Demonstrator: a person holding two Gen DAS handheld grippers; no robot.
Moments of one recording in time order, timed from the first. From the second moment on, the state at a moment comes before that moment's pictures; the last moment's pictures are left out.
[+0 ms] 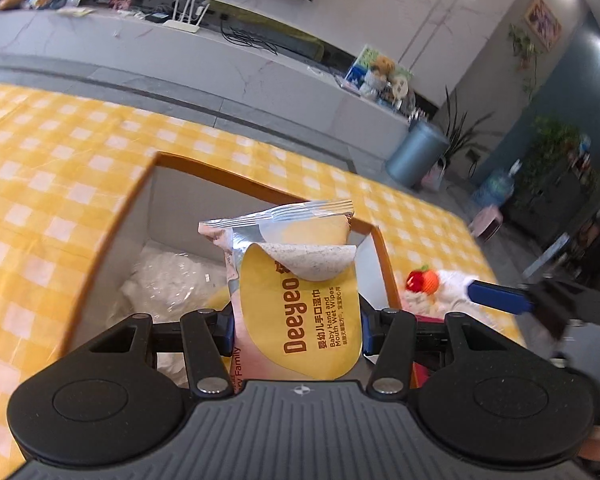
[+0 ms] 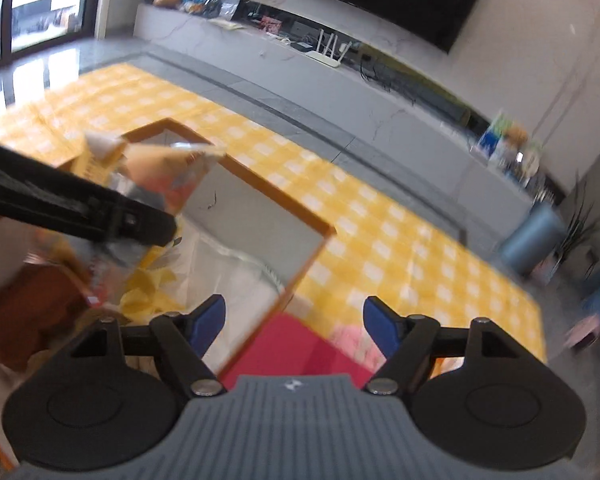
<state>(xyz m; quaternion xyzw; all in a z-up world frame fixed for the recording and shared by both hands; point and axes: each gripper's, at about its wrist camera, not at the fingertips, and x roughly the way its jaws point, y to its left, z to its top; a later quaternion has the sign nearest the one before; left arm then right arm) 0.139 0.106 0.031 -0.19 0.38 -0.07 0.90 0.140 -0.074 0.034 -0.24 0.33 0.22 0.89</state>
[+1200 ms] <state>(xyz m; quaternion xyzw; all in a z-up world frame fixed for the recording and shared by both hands) 0.156 0.063 0.016 -0.10 0.38 0.03 0.92 0.133 -0.119 0.018 -0.11 0.32 0.29 0.90</state>
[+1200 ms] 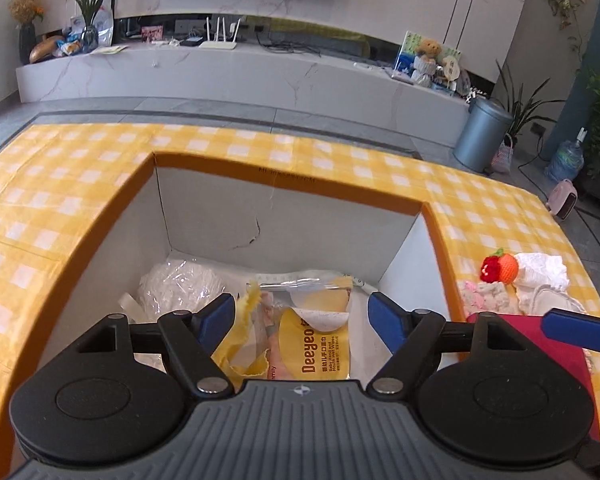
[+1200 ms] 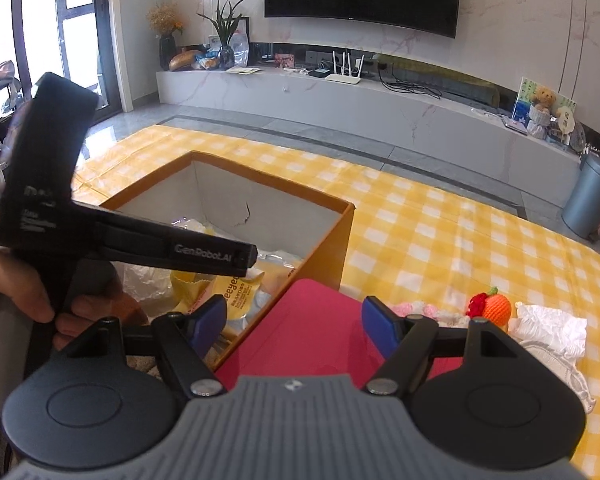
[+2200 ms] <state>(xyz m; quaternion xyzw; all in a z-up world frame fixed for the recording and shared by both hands) 0.111 0.029 0.071 -0.04 0.28 0.04 0.96 0.130 -0.190 0.057 -0.09 0.29 0.21 0.93</state>
